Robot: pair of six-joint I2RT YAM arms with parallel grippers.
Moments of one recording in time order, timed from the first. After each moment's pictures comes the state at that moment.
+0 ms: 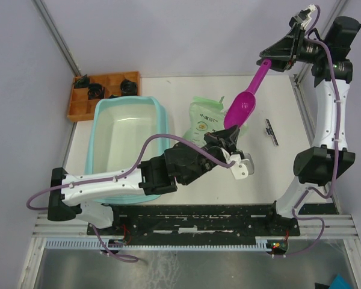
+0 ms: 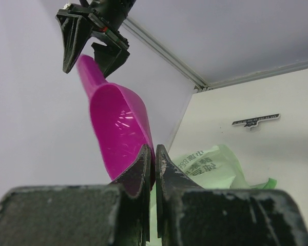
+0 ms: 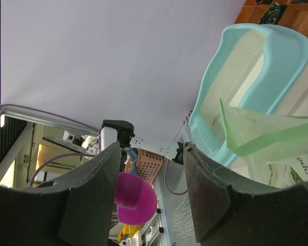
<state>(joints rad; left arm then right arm) -1.39 1.40 1.37 0.15 -0.41 0.91 -0.20 1.80 2.13 -0.41 -1.46 1.04</state>
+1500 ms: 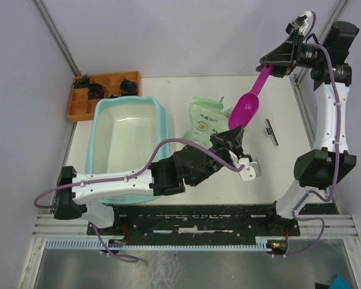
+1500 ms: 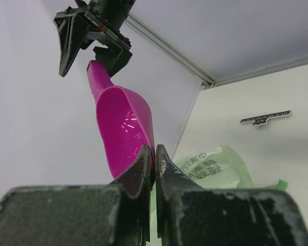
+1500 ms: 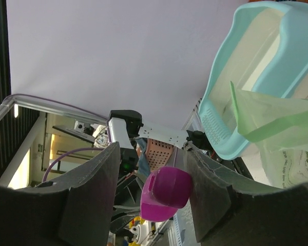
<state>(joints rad) -1.40 1.46 1.35 0.24 -0.43 0.96 -0.20 1.78 2.07 -0.42 -1.53 1.03</state>
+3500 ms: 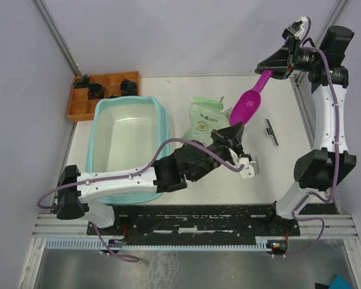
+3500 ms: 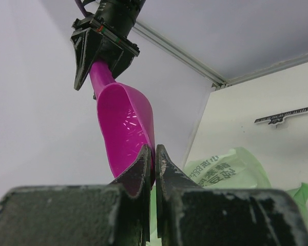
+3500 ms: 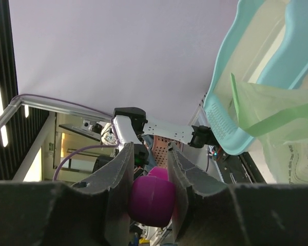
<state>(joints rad) -1.34 1.48 1.31 0.32 -0.36 1.05 -0.19 1.75 1.99 -0.42 -1.54 1.04</state>
